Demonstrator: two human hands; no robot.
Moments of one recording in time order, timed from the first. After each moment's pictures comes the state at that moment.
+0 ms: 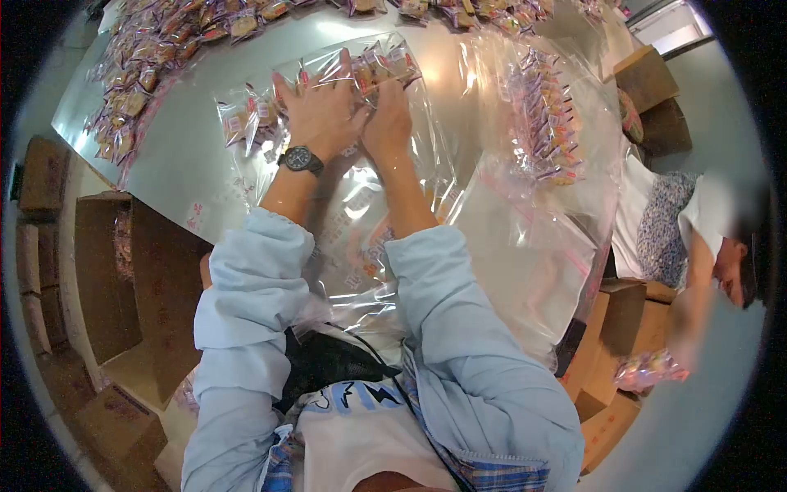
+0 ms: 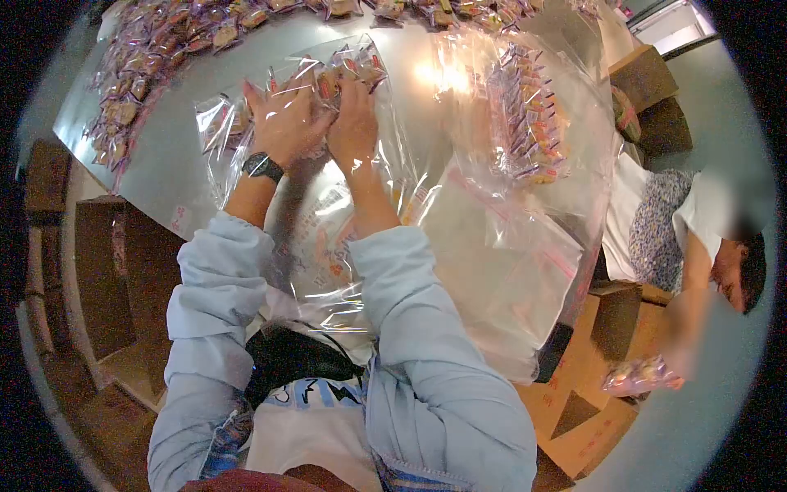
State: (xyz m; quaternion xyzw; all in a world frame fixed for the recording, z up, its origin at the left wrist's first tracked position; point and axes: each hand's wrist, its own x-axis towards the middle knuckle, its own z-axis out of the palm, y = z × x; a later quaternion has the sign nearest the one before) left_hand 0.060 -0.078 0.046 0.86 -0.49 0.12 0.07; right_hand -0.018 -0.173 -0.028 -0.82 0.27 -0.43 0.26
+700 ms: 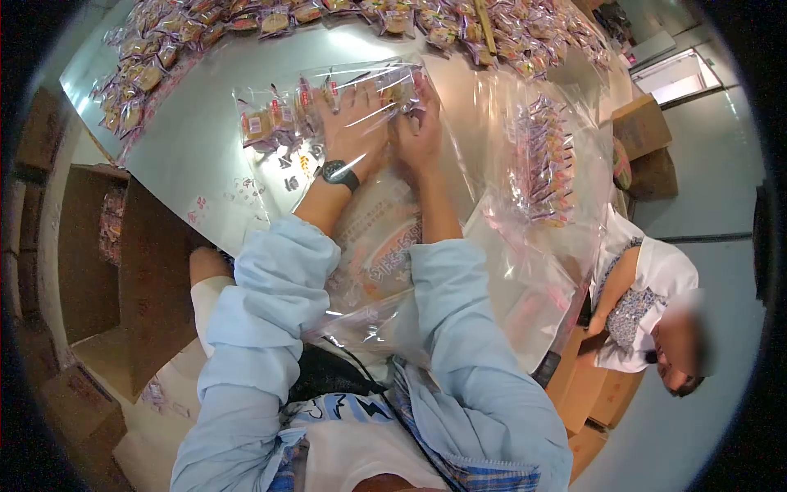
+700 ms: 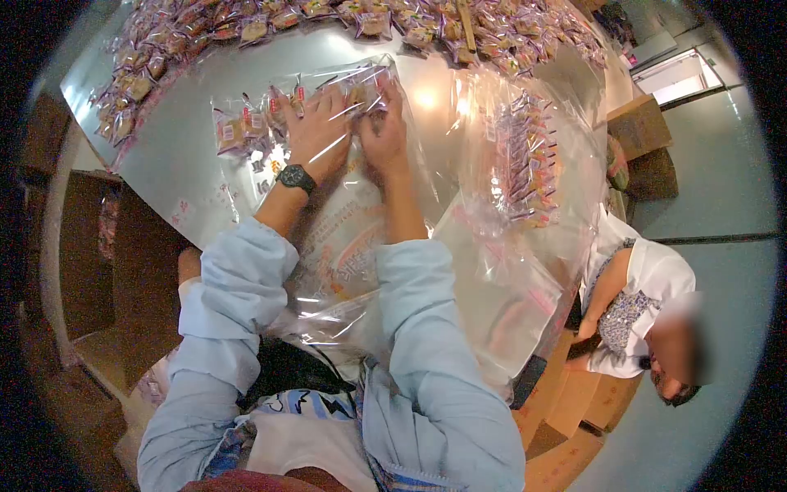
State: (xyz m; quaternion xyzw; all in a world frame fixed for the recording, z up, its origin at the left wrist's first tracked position) left_hand 0.063 -0.100 0.009 0.86 -0.44 0.19 0.13; right_hand -0.011 -0.220 -0.024 -0.74 0.10 -0.47 0.47
